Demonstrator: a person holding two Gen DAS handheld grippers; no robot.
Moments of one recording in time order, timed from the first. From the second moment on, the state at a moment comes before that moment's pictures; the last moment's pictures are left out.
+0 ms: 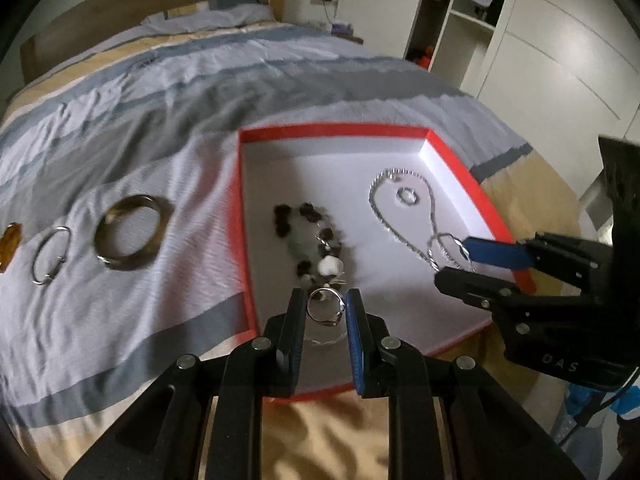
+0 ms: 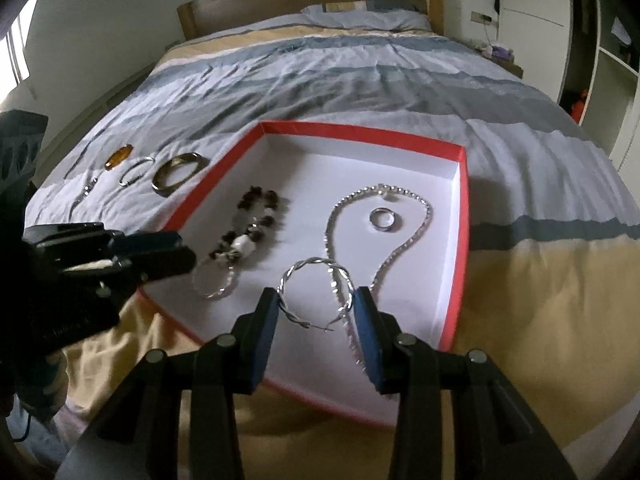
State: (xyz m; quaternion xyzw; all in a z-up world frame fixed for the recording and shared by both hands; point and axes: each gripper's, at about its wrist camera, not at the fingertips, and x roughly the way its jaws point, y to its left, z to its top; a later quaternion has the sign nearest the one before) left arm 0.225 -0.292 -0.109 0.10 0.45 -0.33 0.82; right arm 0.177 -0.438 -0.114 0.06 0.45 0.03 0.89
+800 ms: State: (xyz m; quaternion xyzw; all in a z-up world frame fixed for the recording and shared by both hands) left arm 0.229 -0.312 -0.132 0.14 0.46 -0.32 0.82; right arm 0.197 -0.437 -0.127 -0.04 0.52 0.06 0.85
